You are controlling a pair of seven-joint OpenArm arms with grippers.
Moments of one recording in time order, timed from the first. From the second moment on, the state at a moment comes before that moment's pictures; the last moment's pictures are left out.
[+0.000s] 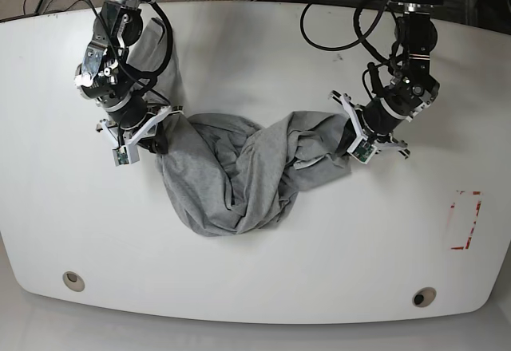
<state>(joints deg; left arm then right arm) 5.3 -10.9 -2.4 94.3 1.9 -37.2 24.5 -5.5 3.0 21.5 97.8 17.7 31.6 -46.6</state>
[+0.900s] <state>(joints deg) 9.9 -12.7 -6.4 103.8 3.6 -37.4 24.6 -4.3 2.3 21.3 100.0 17.5 31.6 -46.5</state>
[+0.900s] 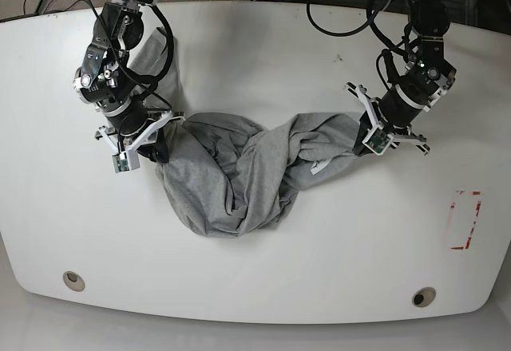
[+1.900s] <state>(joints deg) 4.8 -14.8 -10.4 112.6 3.8 -37.2 27.0 1.8 7.4 21.3 103.2 19.4 31.3 -49.7</state>
